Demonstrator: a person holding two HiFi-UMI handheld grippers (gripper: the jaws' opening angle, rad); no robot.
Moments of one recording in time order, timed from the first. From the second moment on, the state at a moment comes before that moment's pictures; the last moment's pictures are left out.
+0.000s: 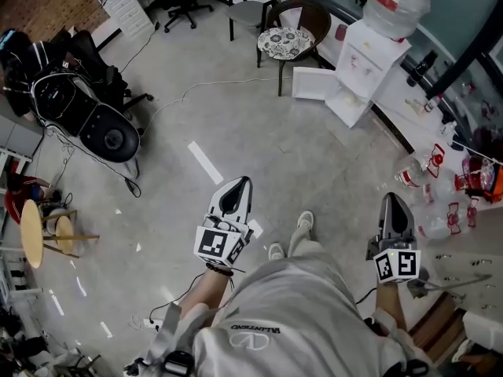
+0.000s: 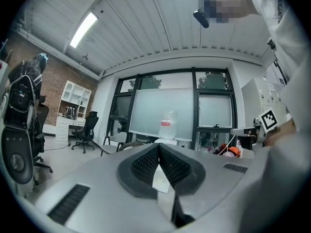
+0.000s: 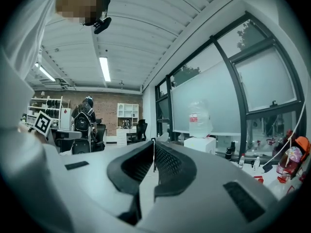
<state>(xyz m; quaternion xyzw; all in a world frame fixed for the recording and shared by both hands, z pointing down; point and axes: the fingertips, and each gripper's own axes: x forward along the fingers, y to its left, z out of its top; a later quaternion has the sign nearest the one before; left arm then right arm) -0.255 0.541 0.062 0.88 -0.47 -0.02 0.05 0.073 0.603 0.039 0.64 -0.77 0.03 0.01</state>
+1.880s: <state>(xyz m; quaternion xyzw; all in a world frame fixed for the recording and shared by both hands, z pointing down) -0.152 0.303 0.046 0.86 -0.50 -0.01 0.03 0.166 0.344 0.037 0.59 -0.81 0.04 -0.01</state>
